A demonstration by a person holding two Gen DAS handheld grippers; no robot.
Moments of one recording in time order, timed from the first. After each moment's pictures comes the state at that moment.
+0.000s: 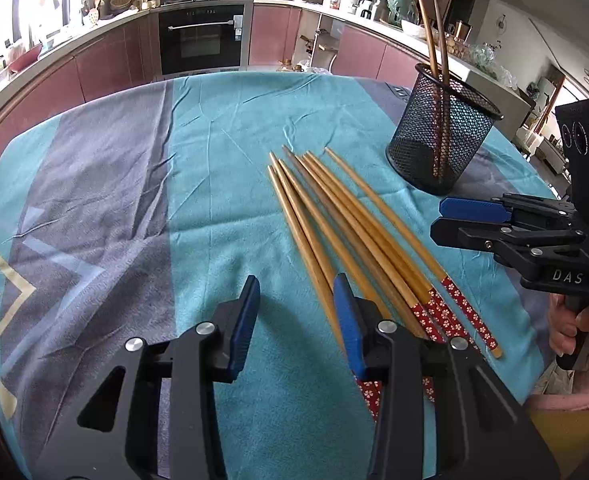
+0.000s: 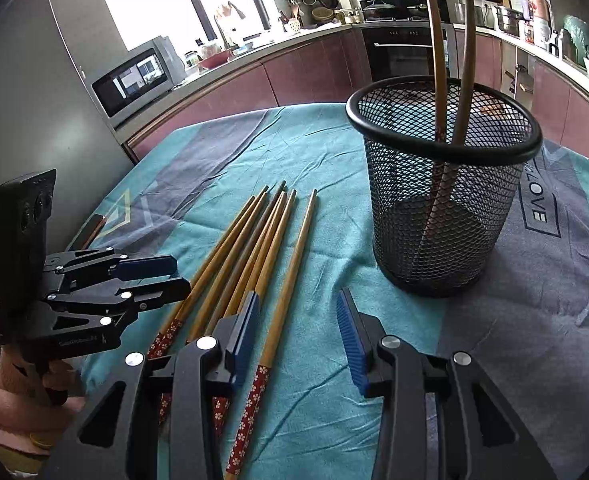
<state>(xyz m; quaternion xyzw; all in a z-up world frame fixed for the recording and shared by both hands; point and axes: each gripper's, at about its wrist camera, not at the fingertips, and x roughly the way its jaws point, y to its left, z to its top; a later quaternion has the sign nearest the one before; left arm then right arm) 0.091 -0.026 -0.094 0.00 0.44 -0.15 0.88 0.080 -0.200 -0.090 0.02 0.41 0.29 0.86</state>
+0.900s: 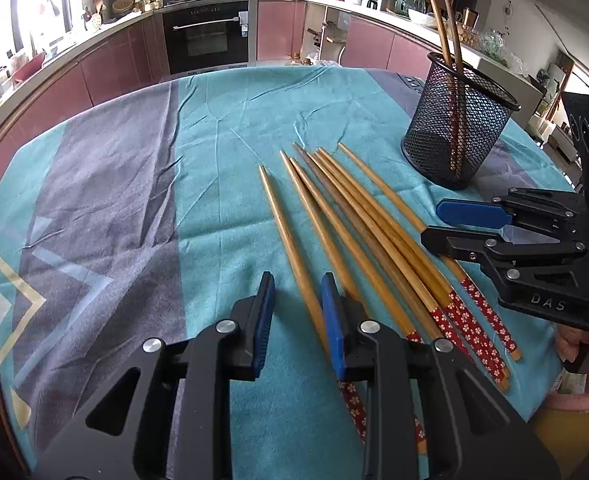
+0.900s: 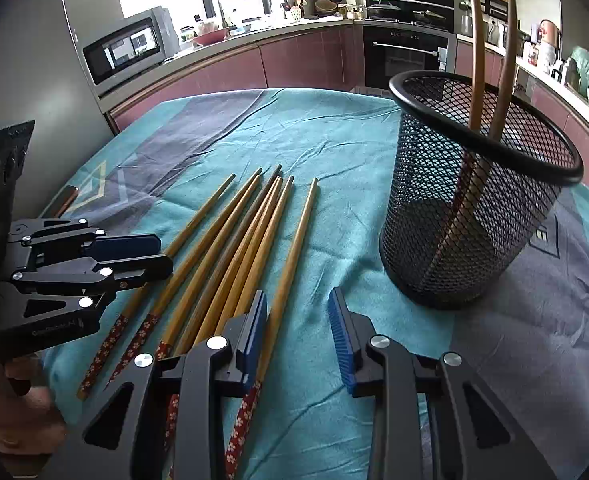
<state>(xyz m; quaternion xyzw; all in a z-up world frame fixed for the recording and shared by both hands) 0.101 -0.032 -0.102 0.03 0.45 -0.12 0.88 0.086 -0.168 -0.100 -0.06 0.42 0.25 0.87</state>
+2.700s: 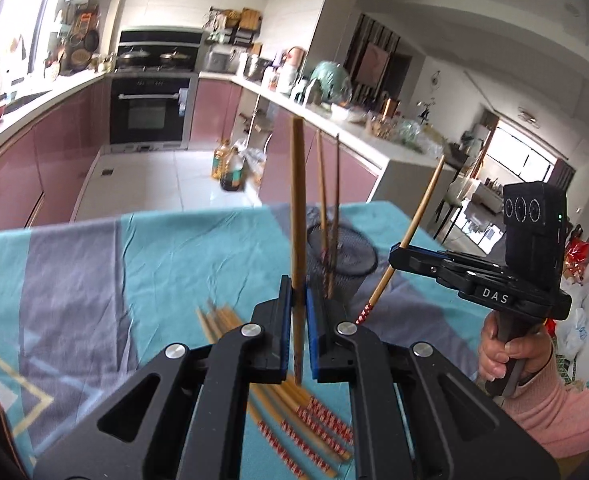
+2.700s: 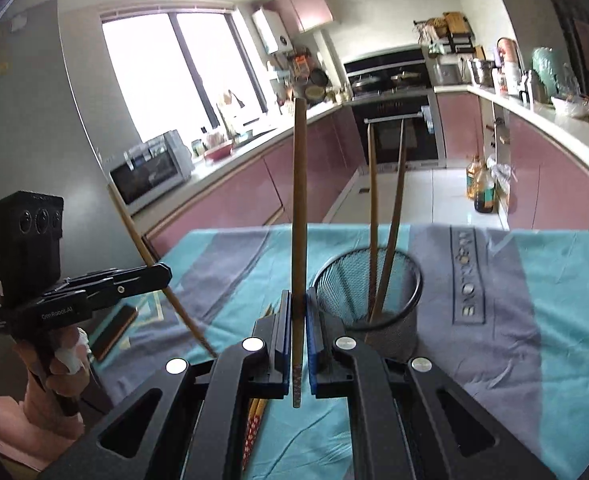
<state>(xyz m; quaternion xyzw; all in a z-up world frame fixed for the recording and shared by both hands) 0.096 -0.039 0.032 -0.06 0.30 -0.26 0.91 0.061 -0.262 0.009 0.09 0.28 0.28 0.91</state>
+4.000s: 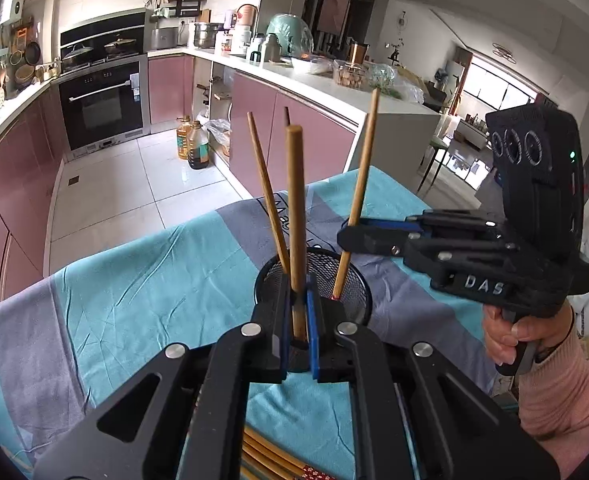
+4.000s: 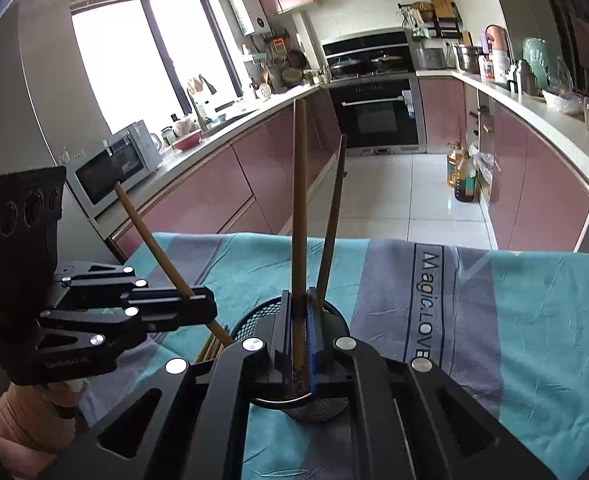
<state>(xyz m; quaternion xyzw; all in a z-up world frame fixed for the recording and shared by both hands) 0.180 -0.136 0.037 0.04 0.37 -0.32 0.87 0.138 -0.279 0.007 0.07 0.33 0.25 0.91</state>
